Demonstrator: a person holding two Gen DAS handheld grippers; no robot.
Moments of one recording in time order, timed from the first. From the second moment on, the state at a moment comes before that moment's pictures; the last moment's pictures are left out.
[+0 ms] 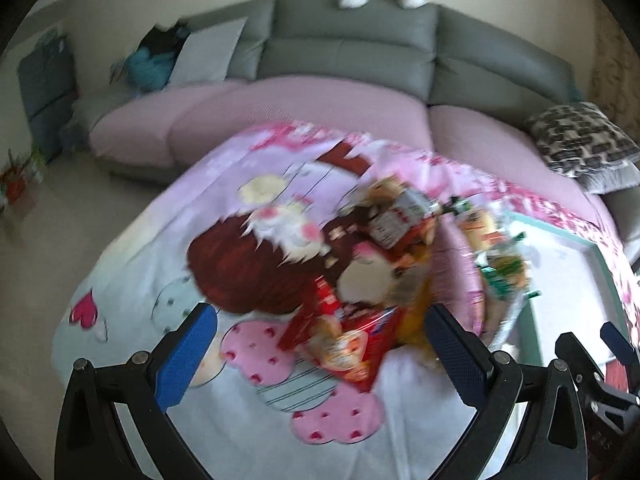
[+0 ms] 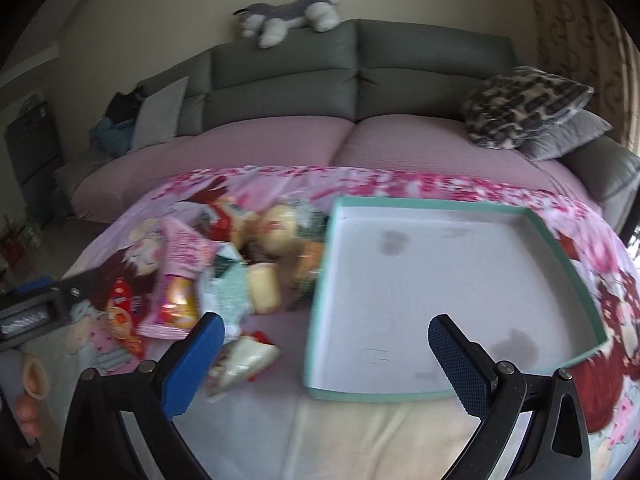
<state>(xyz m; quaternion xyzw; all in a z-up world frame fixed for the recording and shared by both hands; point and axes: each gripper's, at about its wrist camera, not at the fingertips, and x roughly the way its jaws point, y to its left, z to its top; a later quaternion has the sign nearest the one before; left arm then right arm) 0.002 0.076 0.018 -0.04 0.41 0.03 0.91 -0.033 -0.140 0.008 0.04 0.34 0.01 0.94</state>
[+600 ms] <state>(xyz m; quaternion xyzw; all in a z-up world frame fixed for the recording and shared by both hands) 0.021 0.086 -0.022 -0.07 0.46 0.00 0.89 0.009 -0.096 -0.012 0.03 0.38 0.05 0.92</state>
